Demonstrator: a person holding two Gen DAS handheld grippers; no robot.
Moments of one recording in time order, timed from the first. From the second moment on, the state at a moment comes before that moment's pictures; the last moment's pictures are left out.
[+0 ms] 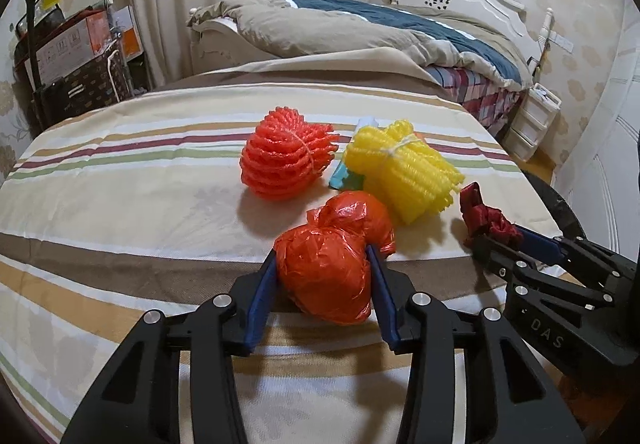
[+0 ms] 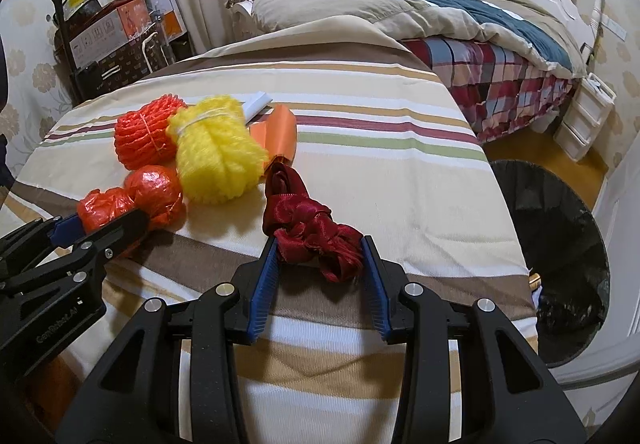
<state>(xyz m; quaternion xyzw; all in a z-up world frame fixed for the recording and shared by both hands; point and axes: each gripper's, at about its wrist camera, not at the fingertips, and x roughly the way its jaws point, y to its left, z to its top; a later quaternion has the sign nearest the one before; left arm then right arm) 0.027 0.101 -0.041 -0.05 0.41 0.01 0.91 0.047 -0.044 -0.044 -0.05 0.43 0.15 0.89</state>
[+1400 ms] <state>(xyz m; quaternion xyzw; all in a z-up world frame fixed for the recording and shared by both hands) 0.017 -0.006 -0.004 -0.04 0.32 -0.08 0.94 0.020 -0.173 -0.009 0.02 0.36 0.01 0.93</state>
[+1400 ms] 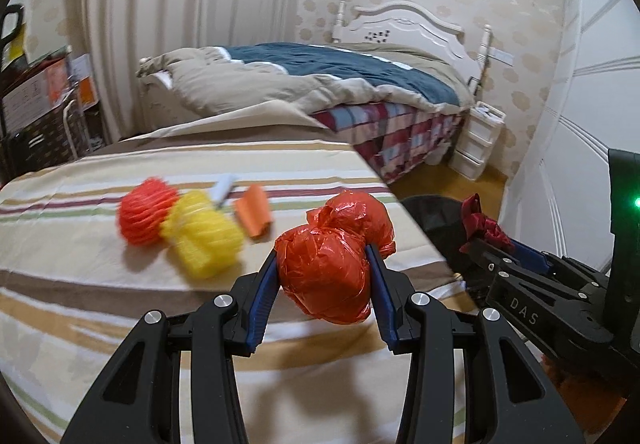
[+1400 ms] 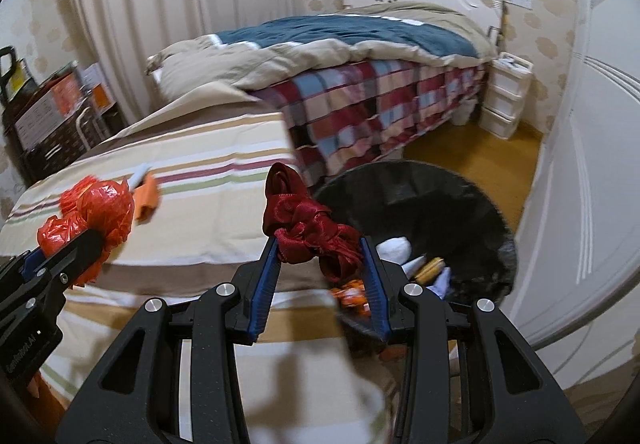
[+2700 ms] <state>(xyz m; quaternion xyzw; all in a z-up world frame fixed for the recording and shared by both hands) 0.098 -0.127 -0.033 0.01 0.36 -0.10 0.93 0.072 -0.280 -0.040 0.06 0.37 -0.08 0.92</state>
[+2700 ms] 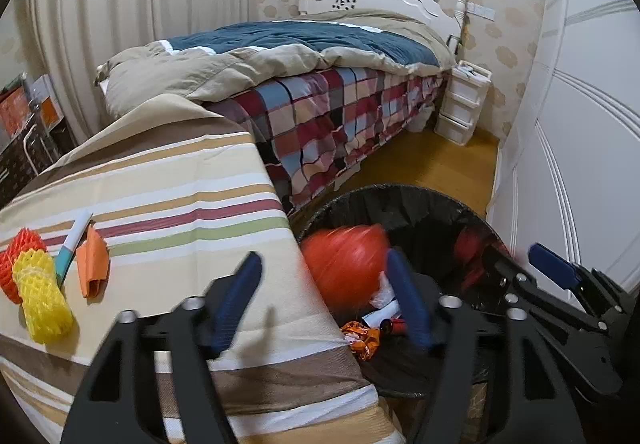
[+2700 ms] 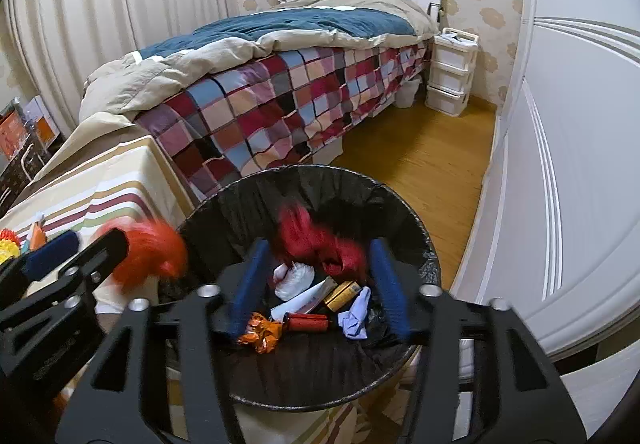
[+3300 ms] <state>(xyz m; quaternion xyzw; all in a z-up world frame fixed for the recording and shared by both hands) 0.075 -0.072 -0.030 -0.01 0.36 -0.05 0.93 0.060 -0.257 -0.037 0.05 0.37 -0.07 0.93</state>
